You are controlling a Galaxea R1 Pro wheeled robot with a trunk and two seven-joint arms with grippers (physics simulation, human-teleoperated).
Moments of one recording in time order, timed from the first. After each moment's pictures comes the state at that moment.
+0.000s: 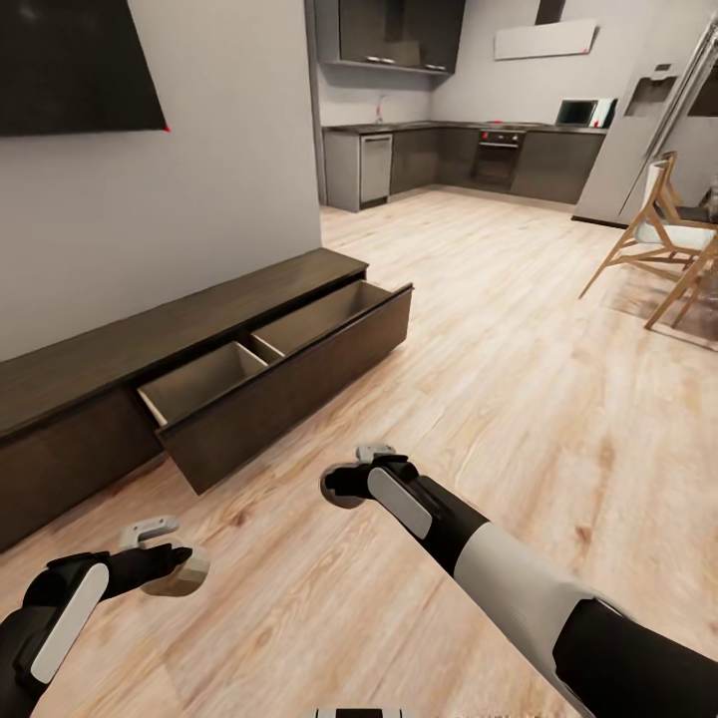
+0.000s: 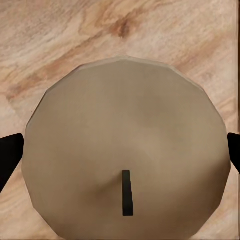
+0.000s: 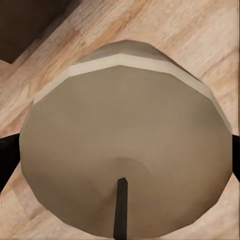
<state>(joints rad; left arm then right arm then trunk) -0.35 0.34 0.05 -1.23 0.51 0.84 0.06 -0.95 0.14 0.80 -0.75 -1.04 0.57 -0.43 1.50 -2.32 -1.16</state>
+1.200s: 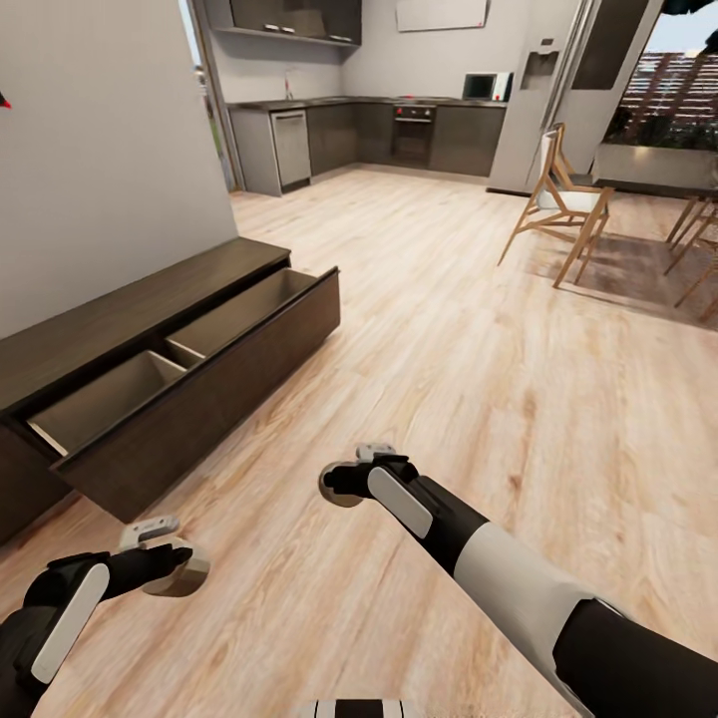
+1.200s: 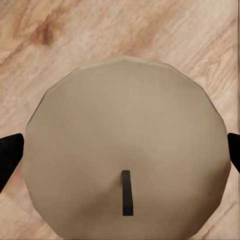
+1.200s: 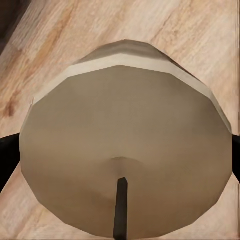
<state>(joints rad) -0.35 0.33 0.05 -1.23 0.51 0.84 0.06 -0.95 0.14 0.80 -0.75 -1.07 0.55 -0.44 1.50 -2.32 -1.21</state>
